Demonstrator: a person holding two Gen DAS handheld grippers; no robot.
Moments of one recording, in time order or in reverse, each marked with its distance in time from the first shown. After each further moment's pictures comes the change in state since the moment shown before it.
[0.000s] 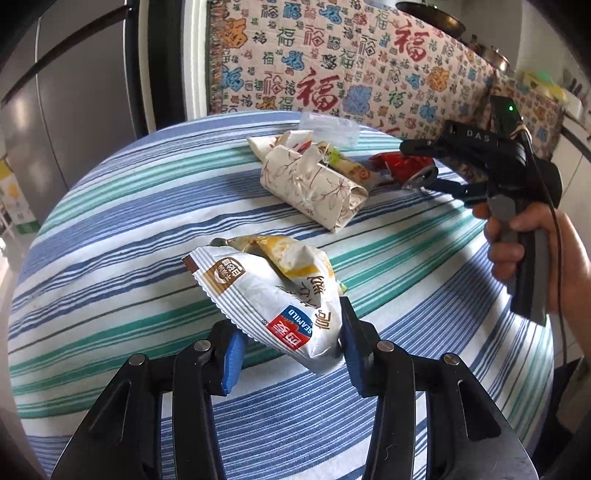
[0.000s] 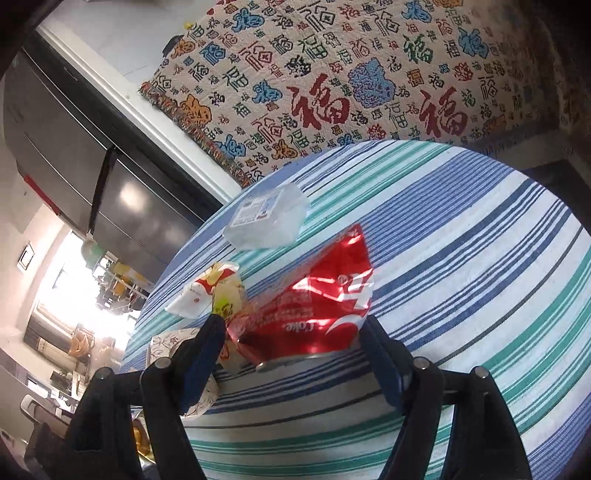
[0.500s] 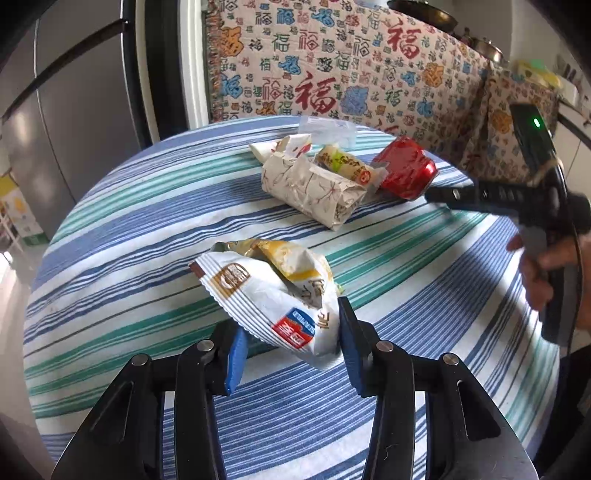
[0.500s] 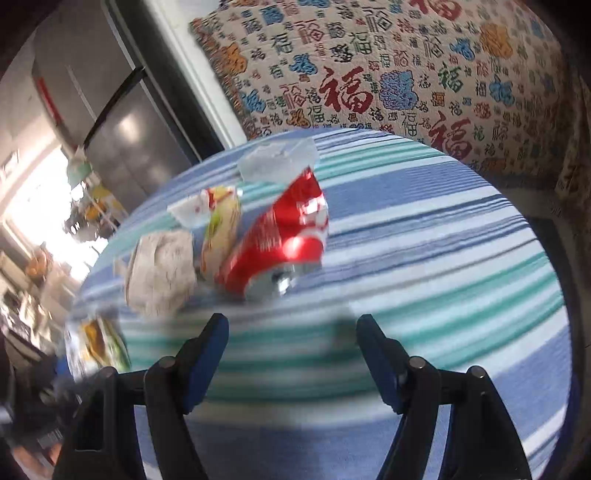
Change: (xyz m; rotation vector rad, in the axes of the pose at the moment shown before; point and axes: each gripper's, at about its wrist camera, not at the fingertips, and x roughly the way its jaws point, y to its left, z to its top) left arm -0.010 -0.003 -0.007 0.036 -0.011 0.027; right arm -0.025 0.026 -0.039 -0.250 0.094 -0.135
